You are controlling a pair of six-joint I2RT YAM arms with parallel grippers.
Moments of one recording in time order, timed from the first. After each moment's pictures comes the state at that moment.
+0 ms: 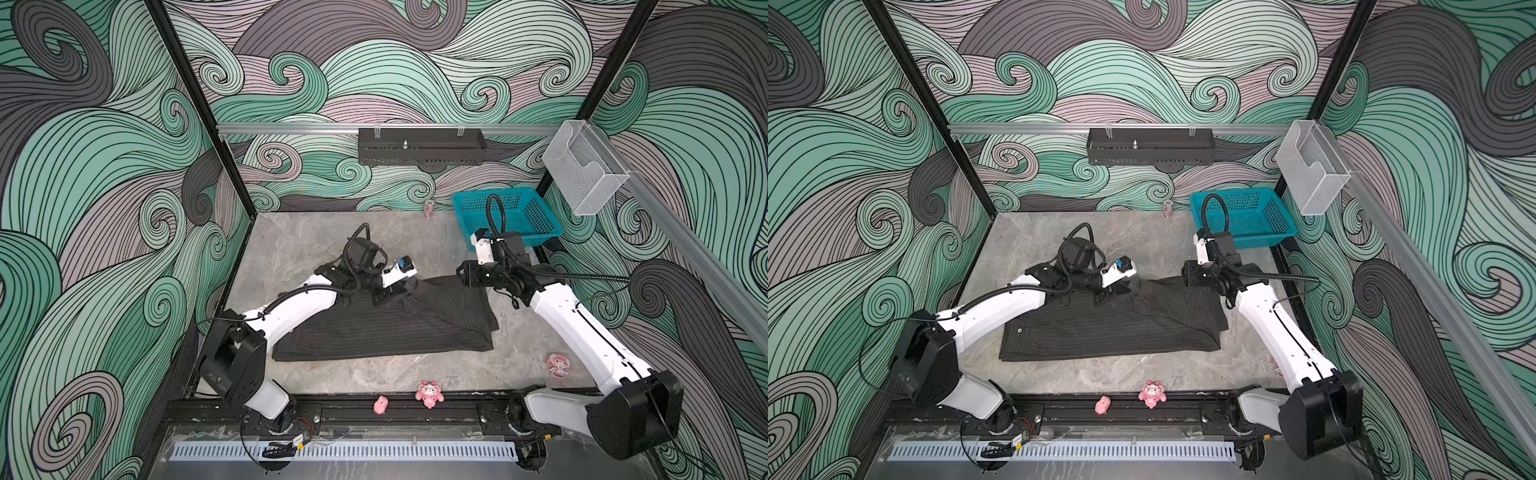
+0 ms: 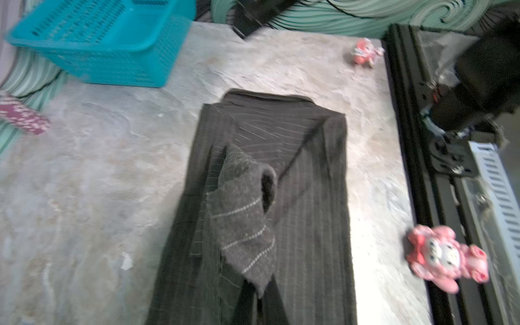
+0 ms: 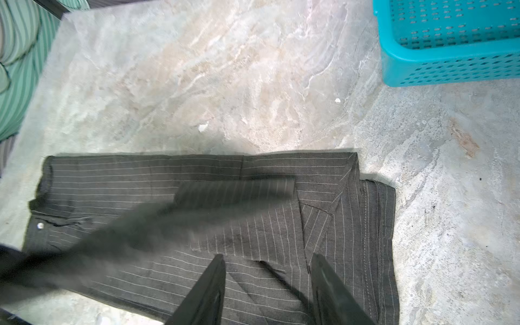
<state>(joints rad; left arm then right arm) -0.67 1.49 1.06 -0.37 0.52 0.56 0.29 1.24 1.10 -0.70 -0.13 0.21</state>
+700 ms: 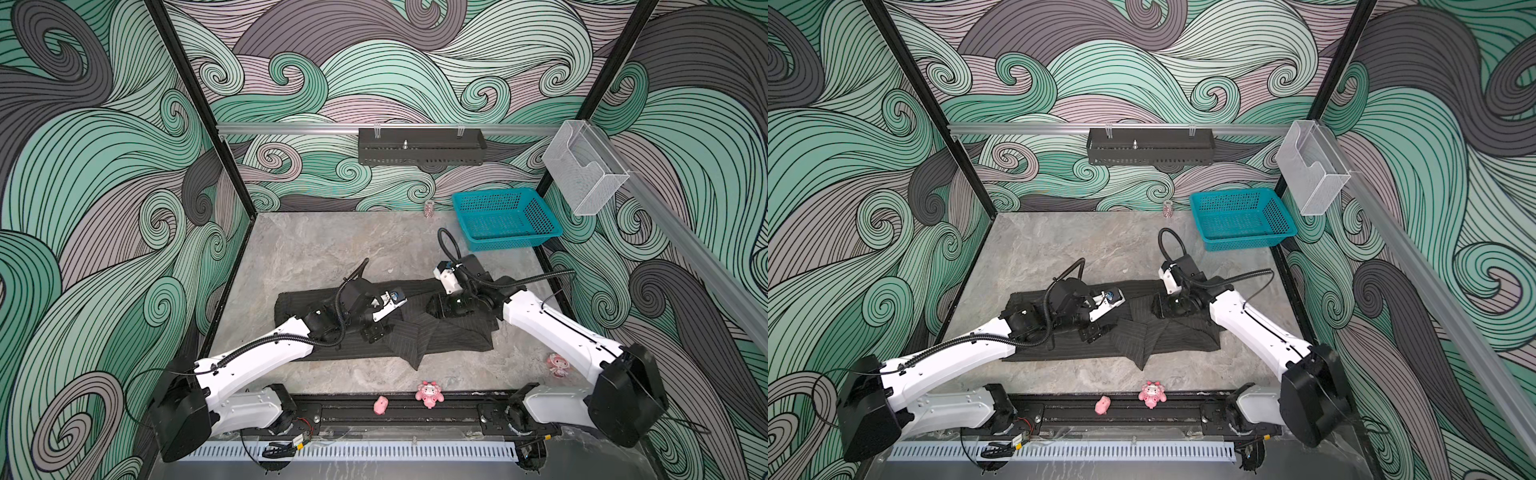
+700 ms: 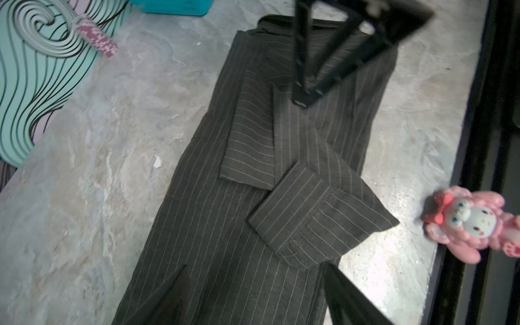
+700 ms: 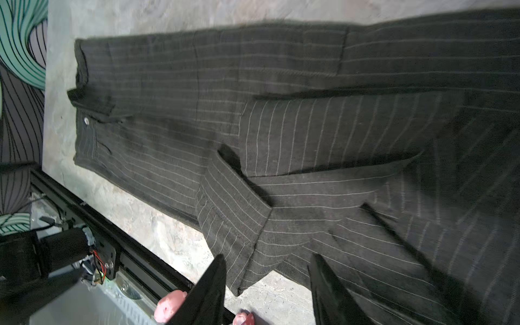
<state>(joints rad) -0.86 1.19 0.85 -0.43 -0.02 0.20 0.58 1.35 0.94 -0.67 -0.28 0.36</state>
